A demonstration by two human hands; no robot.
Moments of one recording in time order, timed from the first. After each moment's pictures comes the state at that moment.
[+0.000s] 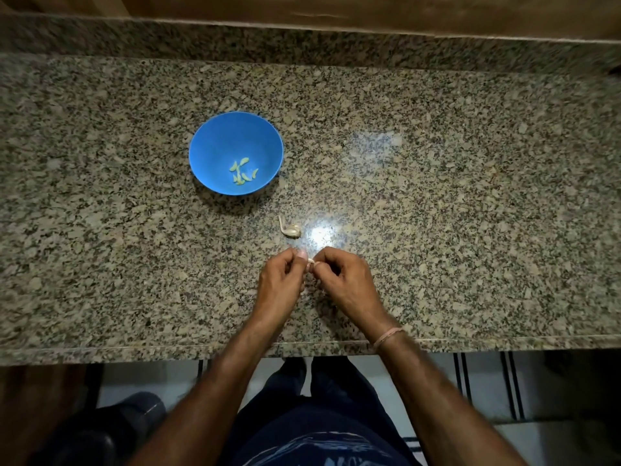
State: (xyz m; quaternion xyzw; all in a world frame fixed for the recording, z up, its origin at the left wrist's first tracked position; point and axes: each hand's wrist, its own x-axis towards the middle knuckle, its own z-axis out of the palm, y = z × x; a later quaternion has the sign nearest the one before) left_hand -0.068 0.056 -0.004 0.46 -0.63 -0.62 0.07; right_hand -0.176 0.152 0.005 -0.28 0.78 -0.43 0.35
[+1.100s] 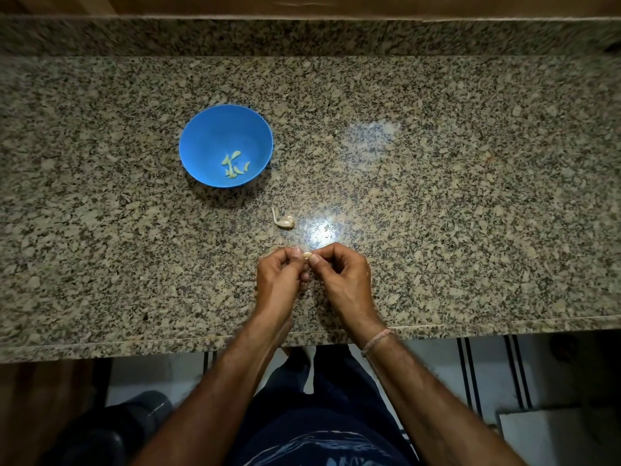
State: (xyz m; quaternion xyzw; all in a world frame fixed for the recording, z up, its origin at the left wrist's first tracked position) left_hand -0.075 0.079 0.009 0.53 -0.46 -0.70 0.13; right_hand -0.156 0.165 -0.003 -0.14 0.76 -0.55 0.32
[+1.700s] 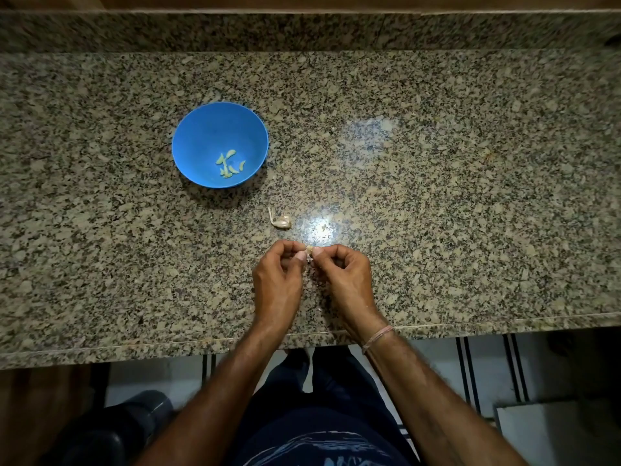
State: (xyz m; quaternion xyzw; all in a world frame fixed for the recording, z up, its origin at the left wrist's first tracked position) left_hand -0.076 0.079 0.005 0.51 -0.67 -0.53 0.14; right_hand -0.161 0.164 0.002 -0.03 0.71 -0.60 0.37
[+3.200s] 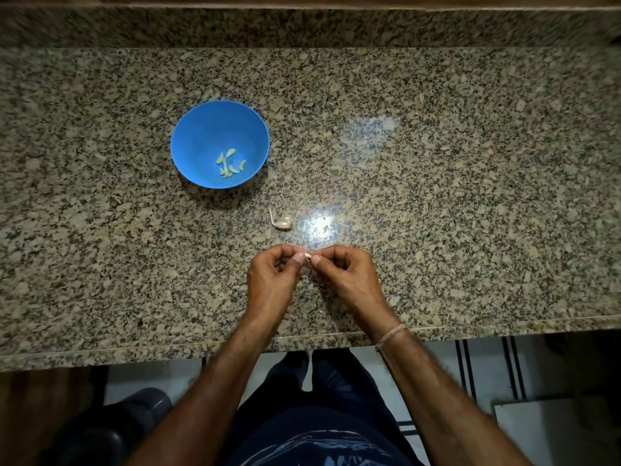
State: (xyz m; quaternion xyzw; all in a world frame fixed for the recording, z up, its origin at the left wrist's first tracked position) left_hand -0.070 0.063 0.002 0.50 -0.59 -0.63 0.11; right_hand -0.177 0.169 0.002 -0.12 0.71 -0.55 0.43
